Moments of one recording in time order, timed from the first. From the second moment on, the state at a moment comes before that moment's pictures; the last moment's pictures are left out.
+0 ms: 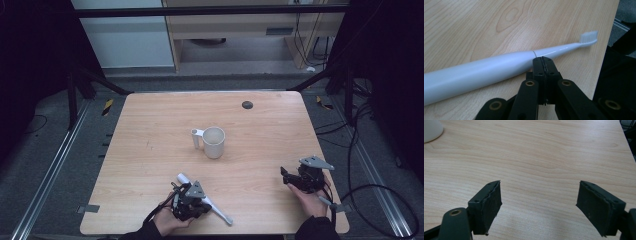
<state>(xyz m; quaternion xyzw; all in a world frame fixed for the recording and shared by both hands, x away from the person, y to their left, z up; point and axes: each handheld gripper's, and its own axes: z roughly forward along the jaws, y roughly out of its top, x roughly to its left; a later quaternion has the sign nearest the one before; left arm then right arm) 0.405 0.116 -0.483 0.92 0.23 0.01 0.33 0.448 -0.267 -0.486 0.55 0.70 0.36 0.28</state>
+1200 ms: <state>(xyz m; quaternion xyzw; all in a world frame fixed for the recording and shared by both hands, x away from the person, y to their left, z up) 0.420 0.093 -0.487 0.91 0.24 0.03 0.34 0.449 -0.270 -0.488 0.55 0.70 0.35 0.28</state>
